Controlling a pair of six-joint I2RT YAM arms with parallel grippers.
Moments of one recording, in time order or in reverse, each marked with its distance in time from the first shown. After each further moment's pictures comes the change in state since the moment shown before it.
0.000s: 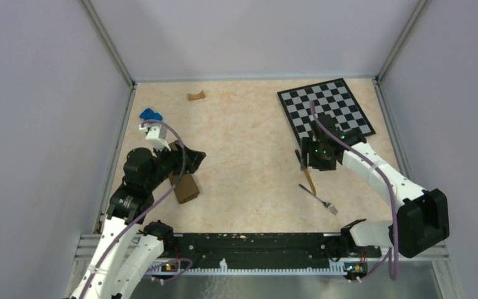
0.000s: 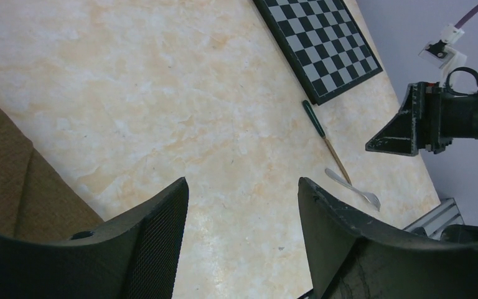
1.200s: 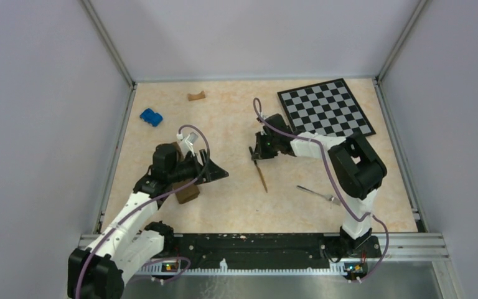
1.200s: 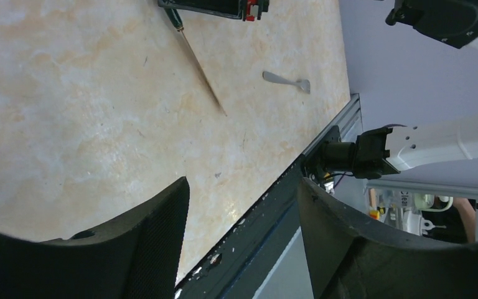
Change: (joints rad) left arm -0.024 0.266 -0.208 0.249 0.426 -0.183; right arm 0.112 0.610 0.135 0.652 -0.235 -0.035
